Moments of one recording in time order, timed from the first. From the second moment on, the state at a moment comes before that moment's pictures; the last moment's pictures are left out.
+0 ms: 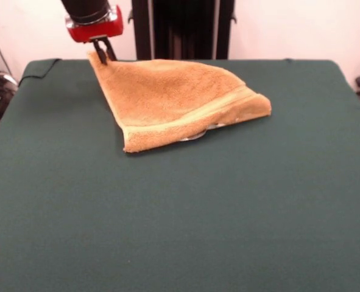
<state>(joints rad) -1.02 -0.64 0.47 1.97 -0.61 0.70 1.57</state>
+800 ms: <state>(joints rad) -1.10 -0.64 0.50 1.97 -0.66 0.72 1.57</state>
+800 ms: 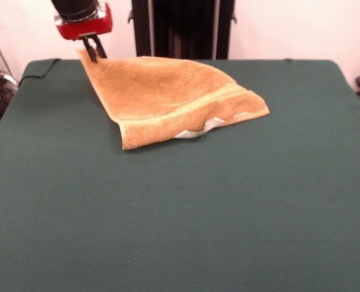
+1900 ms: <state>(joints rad) -1.16 -0.64 0.50 1.99 -0.70 0.72 1.57</state>
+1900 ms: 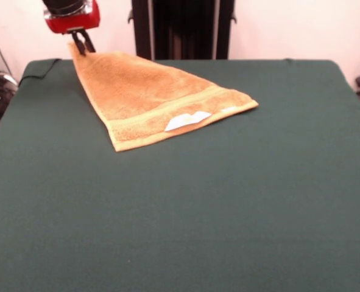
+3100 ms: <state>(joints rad) -1.15 -0.64 0.51 1.99 -0.76 0.72 1.57</state>
